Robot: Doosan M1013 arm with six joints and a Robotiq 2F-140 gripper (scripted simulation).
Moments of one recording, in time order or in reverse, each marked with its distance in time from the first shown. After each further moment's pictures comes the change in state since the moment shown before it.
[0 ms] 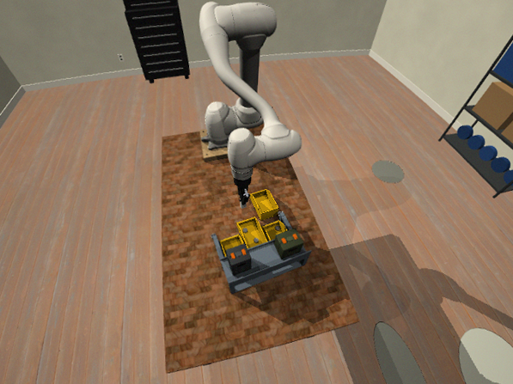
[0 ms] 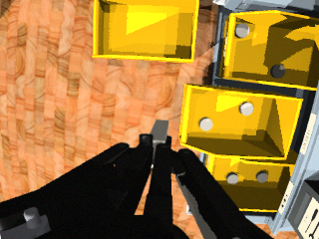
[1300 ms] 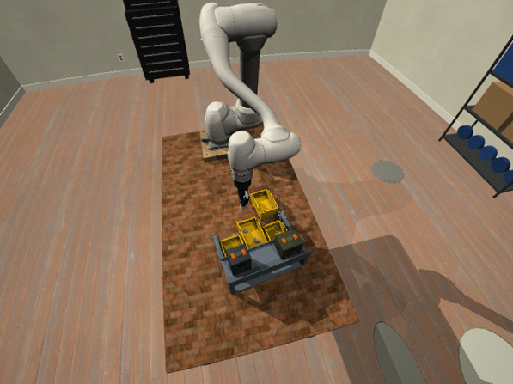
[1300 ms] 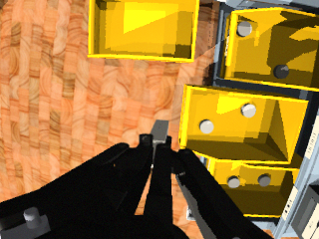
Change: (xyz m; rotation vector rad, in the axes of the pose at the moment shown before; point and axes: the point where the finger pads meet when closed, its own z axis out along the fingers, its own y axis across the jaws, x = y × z) arm 0.000 0.000 0.014 -0.005 0.000 0.000
